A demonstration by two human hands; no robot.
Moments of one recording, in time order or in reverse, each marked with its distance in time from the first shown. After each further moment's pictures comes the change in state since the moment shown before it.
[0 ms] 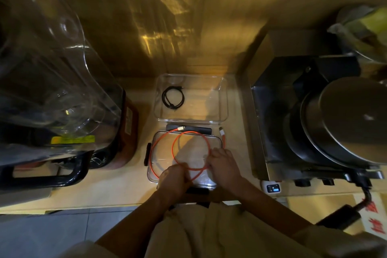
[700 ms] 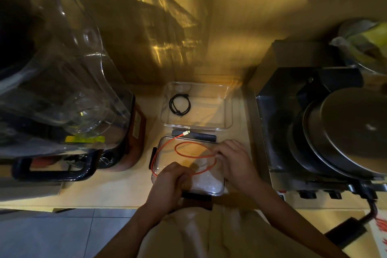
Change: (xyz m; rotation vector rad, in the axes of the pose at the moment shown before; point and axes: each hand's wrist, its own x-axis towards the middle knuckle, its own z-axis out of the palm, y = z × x) left_hand -0.034 -0.005 -0.034 -0.206 0.317 0.331; right_hand -0.017 0.001 -0.079 0.451 0.438 -0.192
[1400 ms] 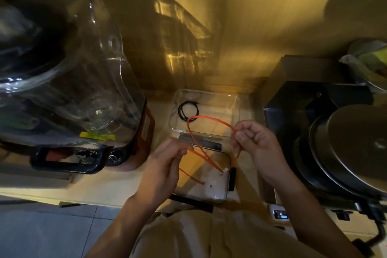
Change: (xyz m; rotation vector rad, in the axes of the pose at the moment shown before) left_hand 0.013 0.082 -0.076 -0.110 0.375 0.282; right_hand 0.037 -0.045 -0.084 0.843 -0.004 0.258
